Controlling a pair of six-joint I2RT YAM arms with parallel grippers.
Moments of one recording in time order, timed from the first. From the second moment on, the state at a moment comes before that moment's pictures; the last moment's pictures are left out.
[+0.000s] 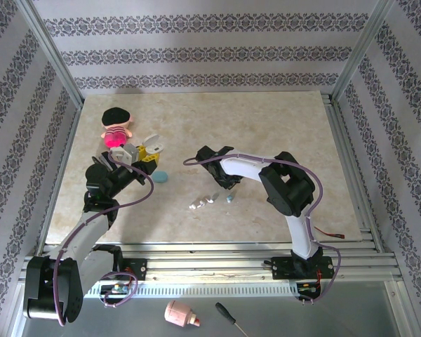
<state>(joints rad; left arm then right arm) -0.02 0.97 0.36 0.65 0.66 -0.05 0.73 2.08 1.40 -0.90 0.51 0.11</state>
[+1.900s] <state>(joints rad) -0.32 1.40 0.54 0.81 0.95 -0.09 0.50 1.46 1.28 -0.64 -0.83 0.45</state>
